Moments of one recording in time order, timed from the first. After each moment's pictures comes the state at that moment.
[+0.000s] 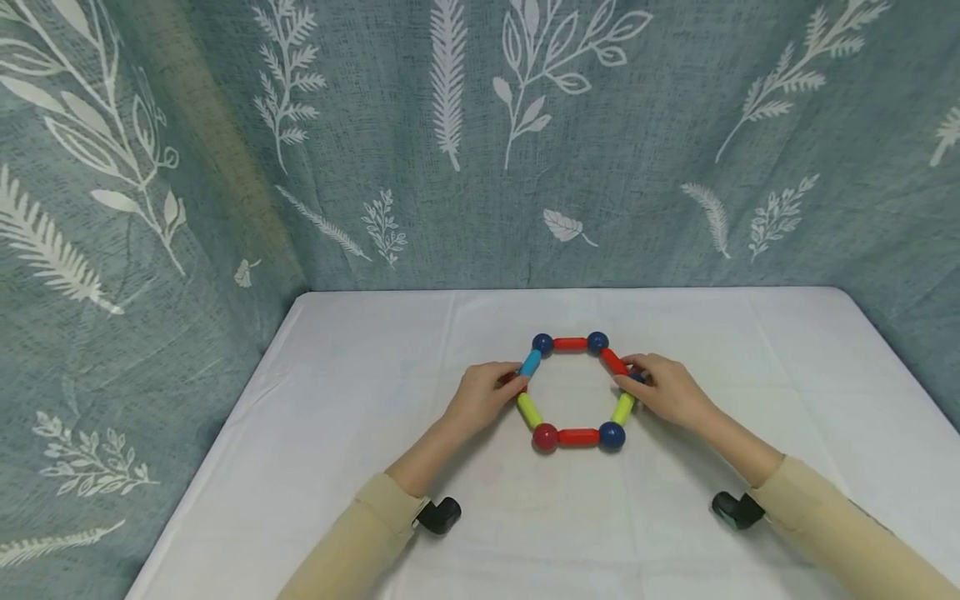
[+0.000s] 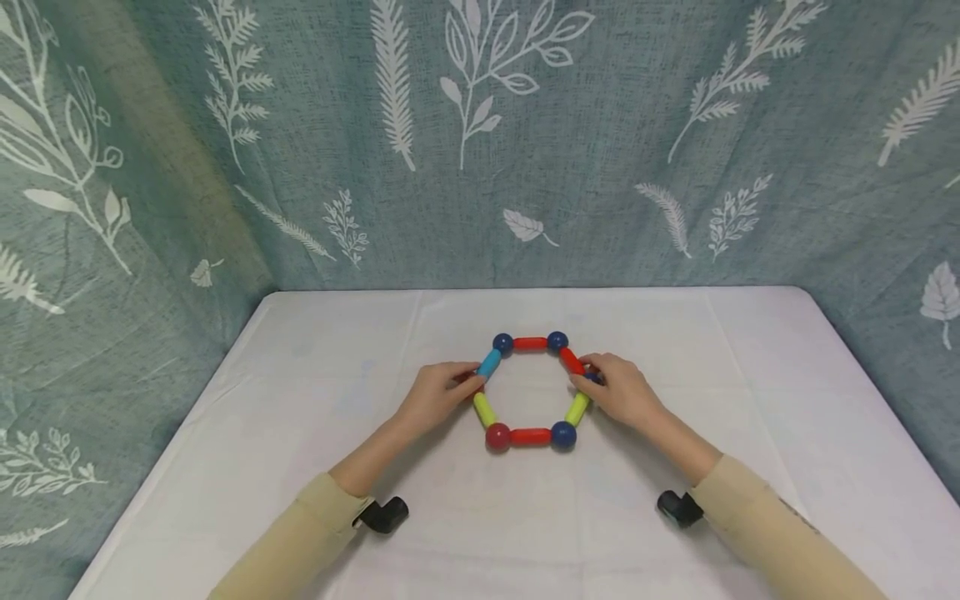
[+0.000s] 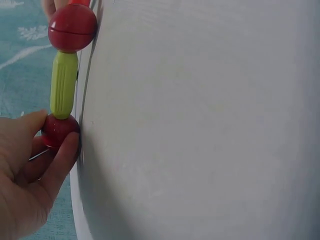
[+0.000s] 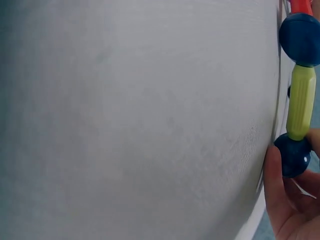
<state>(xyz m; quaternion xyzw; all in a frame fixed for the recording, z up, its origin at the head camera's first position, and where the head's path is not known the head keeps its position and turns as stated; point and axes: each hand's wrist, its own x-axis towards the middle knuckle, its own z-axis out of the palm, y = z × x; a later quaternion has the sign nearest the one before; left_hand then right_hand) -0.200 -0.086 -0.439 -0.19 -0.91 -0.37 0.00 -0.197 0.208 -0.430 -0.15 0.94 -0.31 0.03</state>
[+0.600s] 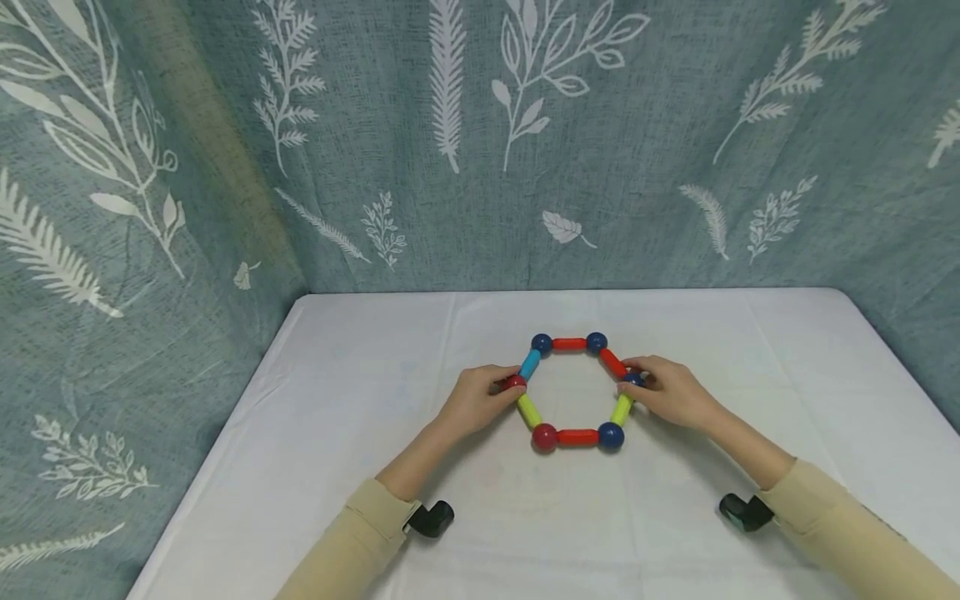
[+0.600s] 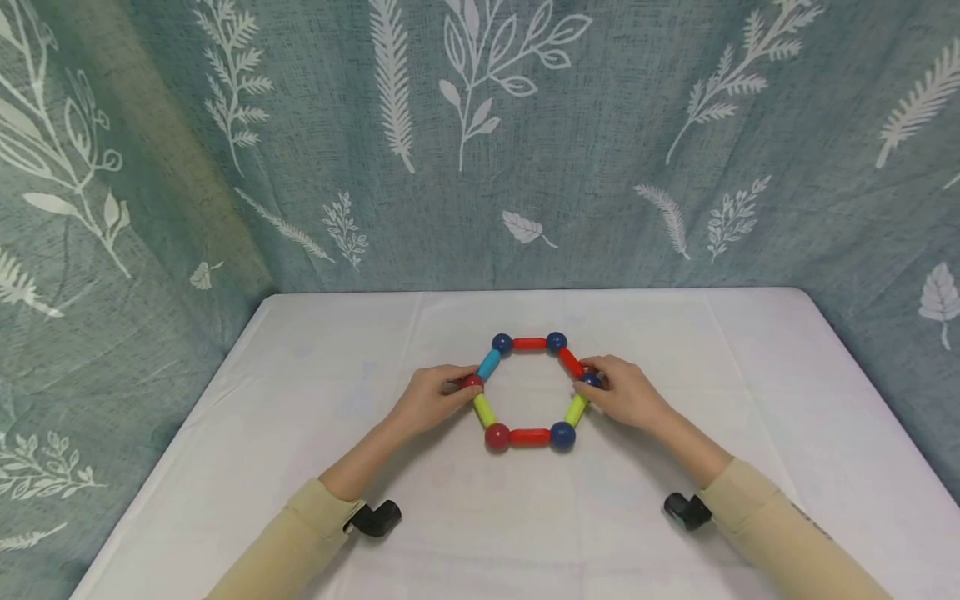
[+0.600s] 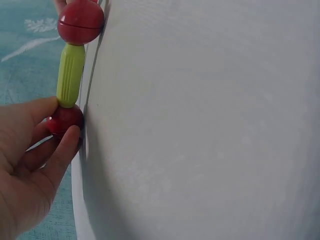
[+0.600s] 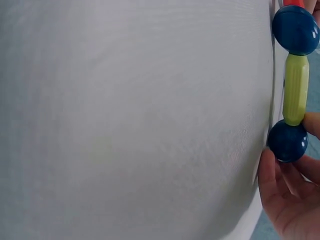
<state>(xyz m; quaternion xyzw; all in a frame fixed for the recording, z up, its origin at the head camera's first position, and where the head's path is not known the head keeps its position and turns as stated) -0.198 -0.095 -0.438 -0.21 -0.89 -0.40 -0.02 -0.195 0.216 -0.428 -0.16 0.93 -0.31 0.05</state>
